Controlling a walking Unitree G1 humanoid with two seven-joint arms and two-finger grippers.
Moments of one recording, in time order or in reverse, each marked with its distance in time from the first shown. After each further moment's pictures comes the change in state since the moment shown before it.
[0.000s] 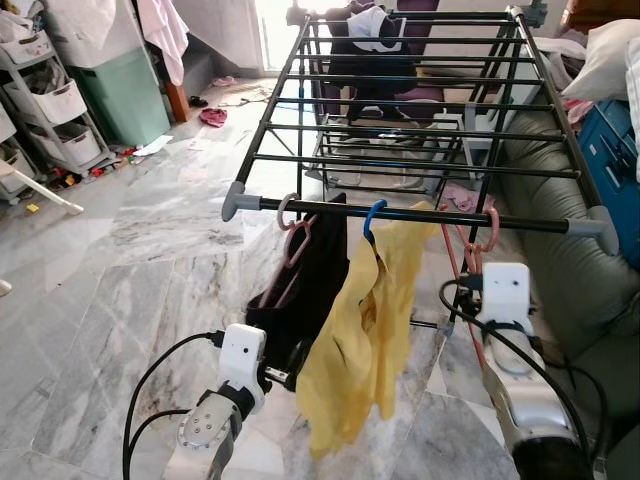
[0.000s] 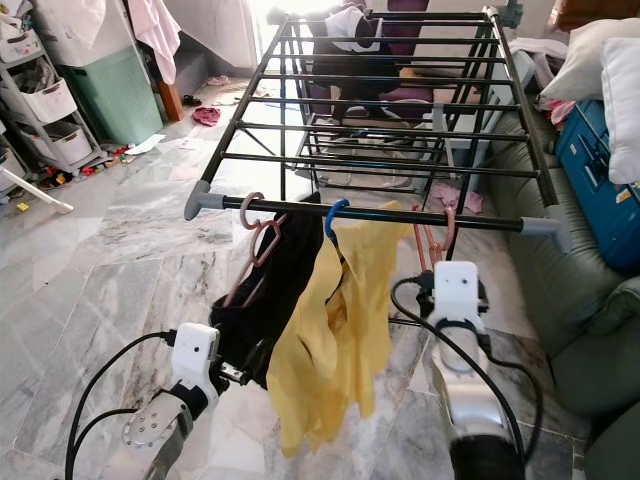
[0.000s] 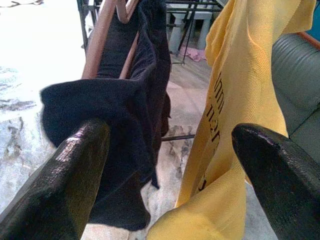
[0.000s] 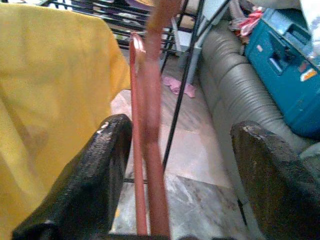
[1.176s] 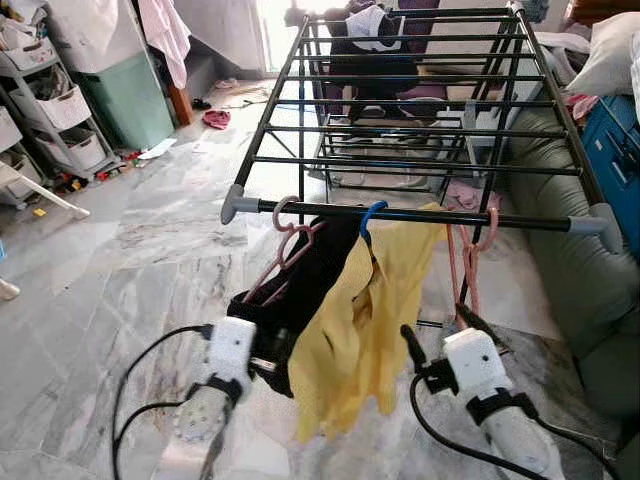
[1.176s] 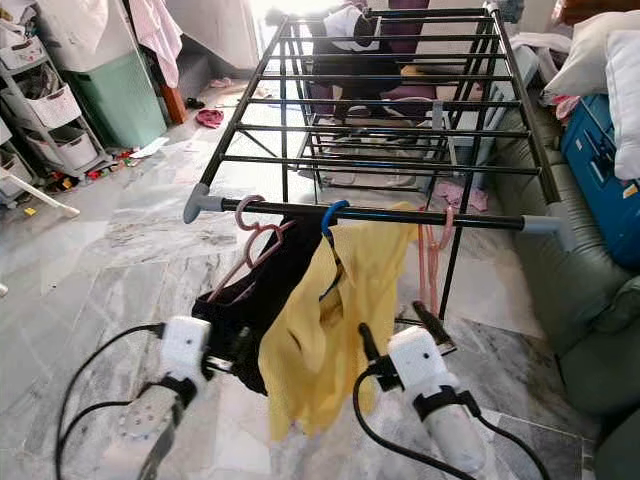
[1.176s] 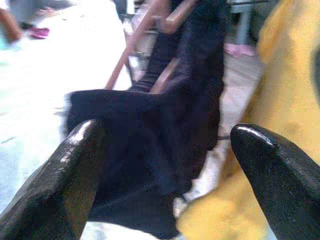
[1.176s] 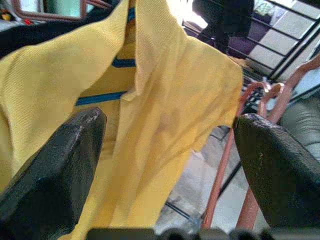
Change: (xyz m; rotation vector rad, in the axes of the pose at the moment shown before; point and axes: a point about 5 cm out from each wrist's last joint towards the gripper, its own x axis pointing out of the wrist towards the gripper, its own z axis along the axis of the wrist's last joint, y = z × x) left arm -0.003 0.023 0.004 0.109 -0.009 0.176; right arm -0.084 0.027 -0.016 -0.162 -0.213 0.486
